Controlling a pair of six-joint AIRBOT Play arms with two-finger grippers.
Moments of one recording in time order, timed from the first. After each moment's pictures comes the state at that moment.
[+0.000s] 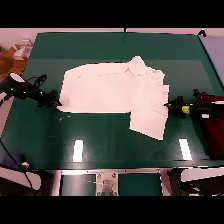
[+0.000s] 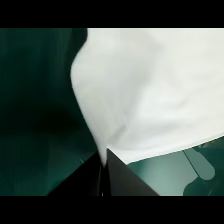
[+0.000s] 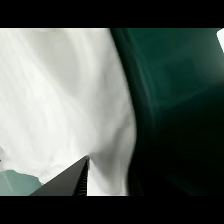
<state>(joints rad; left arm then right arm) 0.24 -1.69 1.25 0.99 -1.27 -1.28 -0.56 -1.65 0.89 -0.63 1.12 1.11</state>
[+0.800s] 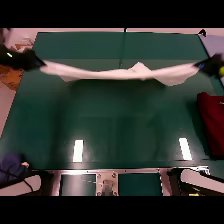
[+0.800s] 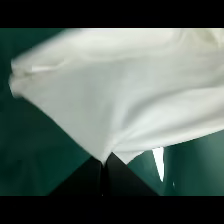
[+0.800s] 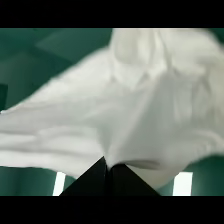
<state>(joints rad) 0.24 -1.29 1.63 0.86 -1.35 -1.26 -0.55 -1.26 1.48 -0.60 1.36 1.20</state>
